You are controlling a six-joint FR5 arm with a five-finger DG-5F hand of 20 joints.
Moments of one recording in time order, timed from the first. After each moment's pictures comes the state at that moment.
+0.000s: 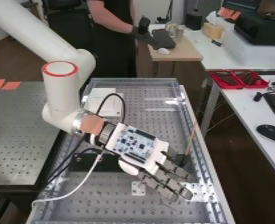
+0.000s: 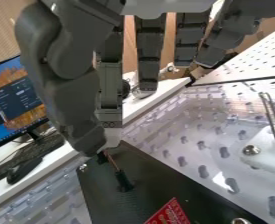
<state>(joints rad) 1.44 -2.20 -1.65 -2.60 -1.27 -0.30</state>
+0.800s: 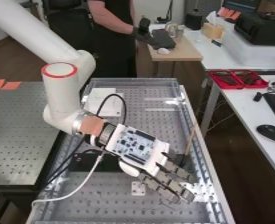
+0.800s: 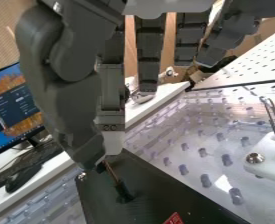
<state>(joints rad) 1.44 -2.21 -1.65 -2.57 -1.26 -0.28</state>
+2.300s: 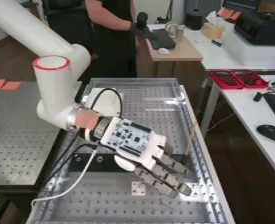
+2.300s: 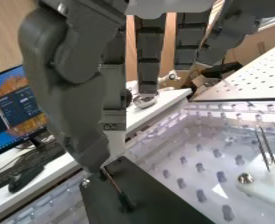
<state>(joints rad) 1.43 -2.16 -1.69 -2.57 -1.27 -0.33</state>
